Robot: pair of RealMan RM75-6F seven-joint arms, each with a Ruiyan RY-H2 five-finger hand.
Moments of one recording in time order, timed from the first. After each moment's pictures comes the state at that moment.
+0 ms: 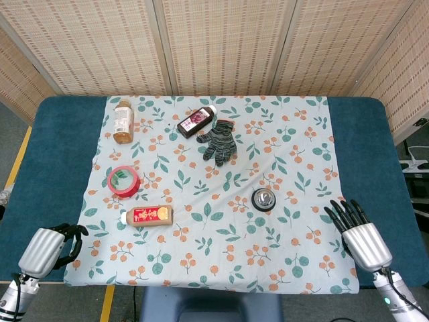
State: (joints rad) left arm -0.19 -1.18 0.07 -1.47 1.72 1.49 -0.14; right arm 0.15 -1.22 -0.06 -1.41 -1.70 1.43 -0.22
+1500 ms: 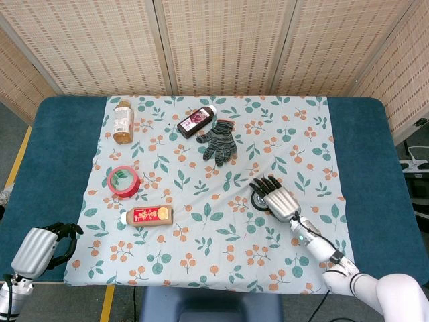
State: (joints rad) left arm -0.18 -1.16 0.06 -1.48 1.72 1.52 -0.18; right arm 0.63 -1.77 0.05 -0.81 -1.61 0.95 0.06
